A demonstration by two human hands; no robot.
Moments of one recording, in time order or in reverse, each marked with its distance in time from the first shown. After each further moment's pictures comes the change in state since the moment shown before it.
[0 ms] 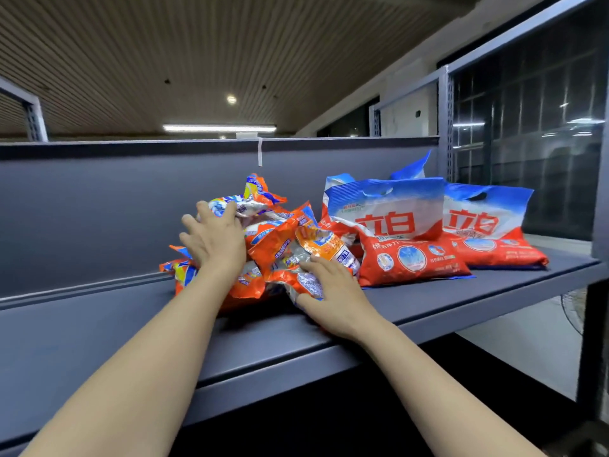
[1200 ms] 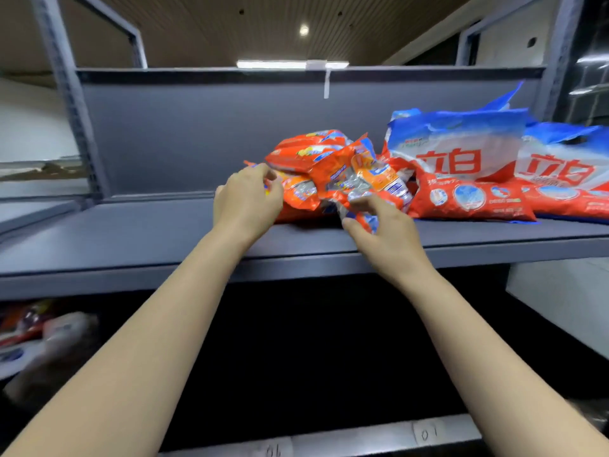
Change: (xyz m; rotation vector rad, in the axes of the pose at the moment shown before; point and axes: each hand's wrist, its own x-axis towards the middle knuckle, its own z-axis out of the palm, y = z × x) left_hand -0.106 -0.034 -0.120 -0.194 -0.186 0.016; right_hand -0.069 -0.037 -0.019 0.213 0.207 -0.089
